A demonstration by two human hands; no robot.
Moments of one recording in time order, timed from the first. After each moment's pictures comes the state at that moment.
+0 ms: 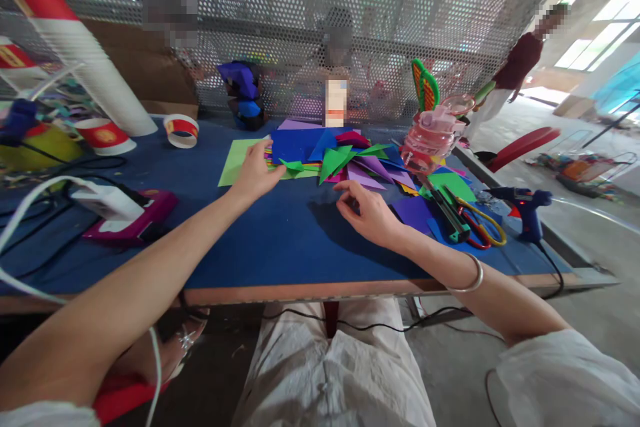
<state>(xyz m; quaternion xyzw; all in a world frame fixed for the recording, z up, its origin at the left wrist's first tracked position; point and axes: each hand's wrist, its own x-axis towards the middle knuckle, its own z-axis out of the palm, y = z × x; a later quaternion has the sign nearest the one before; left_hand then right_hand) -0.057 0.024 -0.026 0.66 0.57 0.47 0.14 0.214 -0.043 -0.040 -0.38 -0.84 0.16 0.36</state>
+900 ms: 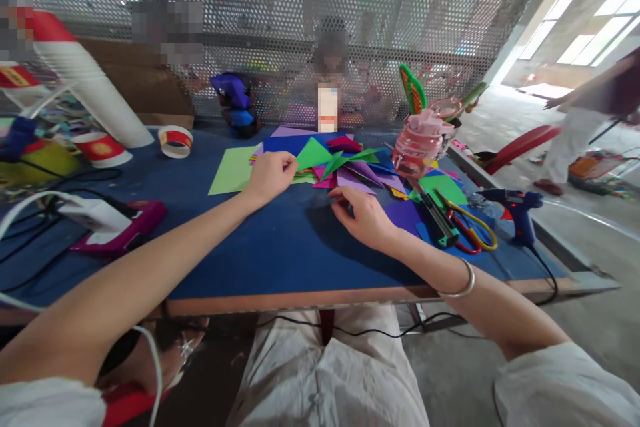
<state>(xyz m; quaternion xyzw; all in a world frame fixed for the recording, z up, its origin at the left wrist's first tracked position) -0.007 0.024 0.002 0.72 0.59 0.35 0.09 0.229 -0.035 -0.040 -0.38 -0.84 0.13 0.36</state>
